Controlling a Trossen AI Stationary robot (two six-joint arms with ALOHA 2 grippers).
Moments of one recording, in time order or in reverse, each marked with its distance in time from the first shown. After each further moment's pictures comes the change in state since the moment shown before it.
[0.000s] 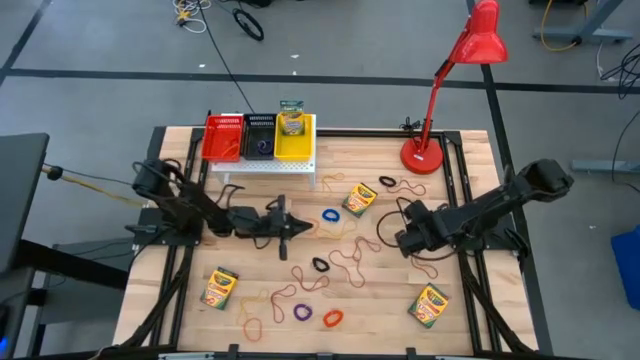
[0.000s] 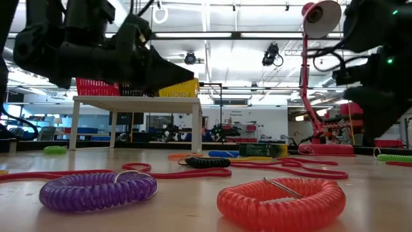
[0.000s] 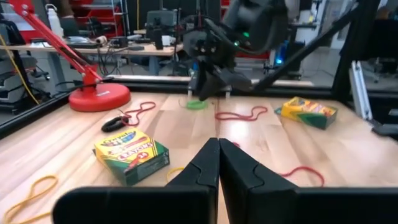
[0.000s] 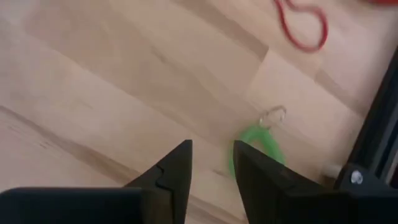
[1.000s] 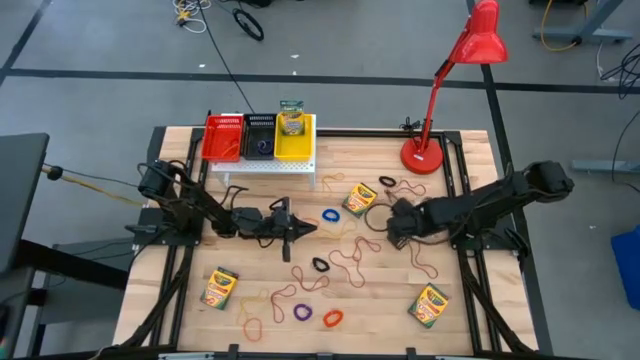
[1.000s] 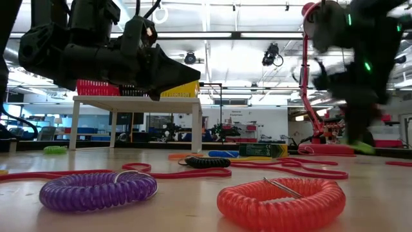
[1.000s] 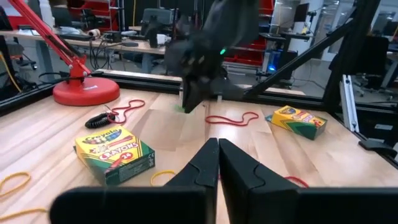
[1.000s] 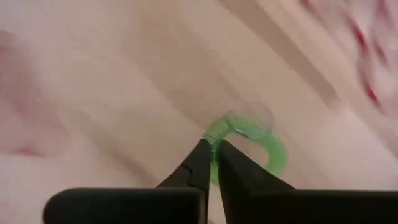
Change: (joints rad) left arm 0.002 0.040 0.033 0.020 0.021 -0.079; right arm -0.142 -0.001 -0.003 0.249 -0.082 -0.427
